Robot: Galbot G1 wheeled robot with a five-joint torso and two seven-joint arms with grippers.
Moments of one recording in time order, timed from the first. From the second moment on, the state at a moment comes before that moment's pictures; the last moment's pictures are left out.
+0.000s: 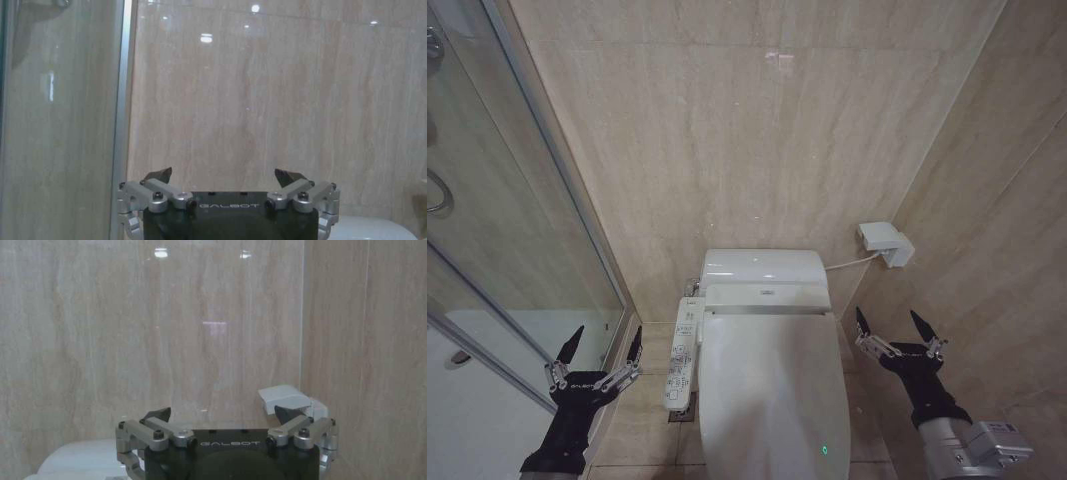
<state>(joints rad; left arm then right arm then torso) 1.94 -1.24 -0.63 -2.50 -0.31 -0.16 -0.13 -1.79 1.44 0.72 2.50 0.26 -0.12 0.09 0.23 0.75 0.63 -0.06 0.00</state>
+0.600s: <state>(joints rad) 1.94 -1.24 -0.63 -2.50 -0.31 -0.16 -0.13 -1.79 1.44 0.72 2.50 0.26 -0.12 0.09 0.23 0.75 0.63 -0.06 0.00</state>
